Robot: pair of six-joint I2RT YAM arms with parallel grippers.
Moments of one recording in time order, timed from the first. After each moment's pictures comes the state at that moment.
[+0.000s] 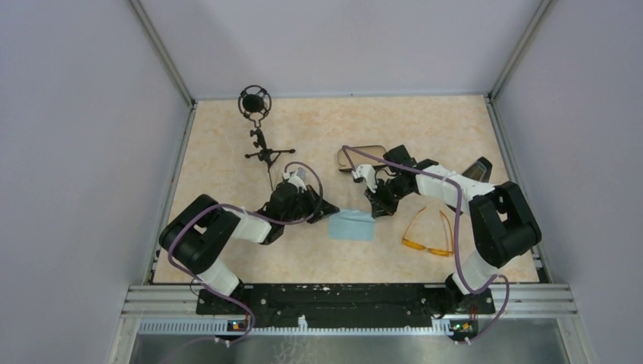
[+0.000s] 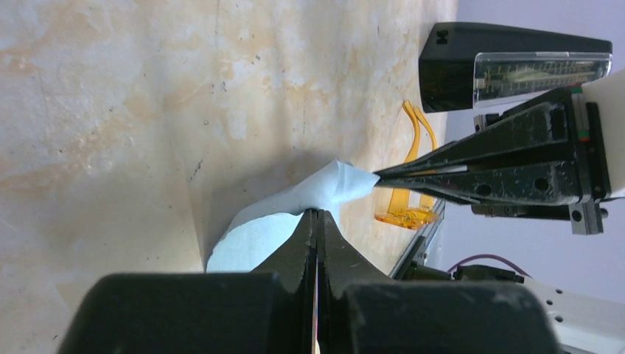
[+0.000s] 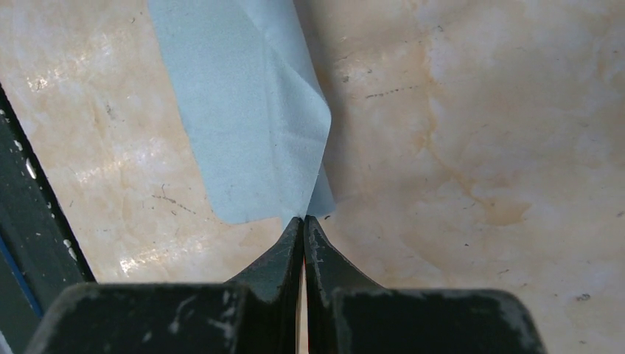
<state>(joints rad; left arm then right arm) -0.62 1.62 0.45 0.74 0.31 -1.11 0.48 1.62 0.98 -0.58 -0.57 -0.60</state>
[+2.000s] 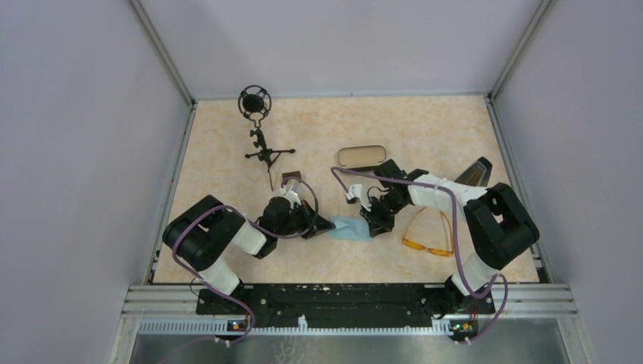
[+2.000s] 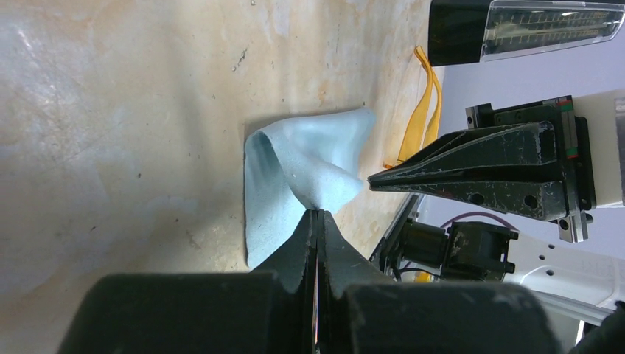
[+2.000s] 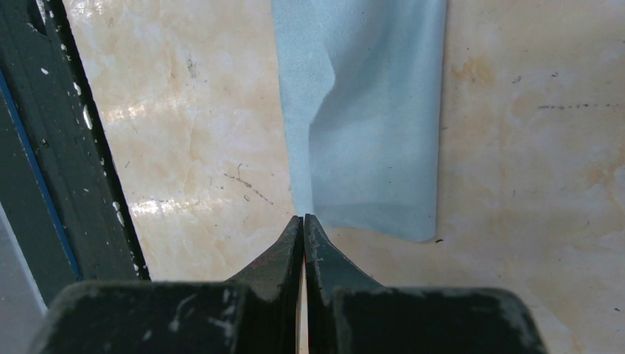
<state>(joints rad) -0.62 1.65 0.28 0.94 0.41 -1.18 0.58 1.61 0.91 -0.63 -0.60 -0.66</state>
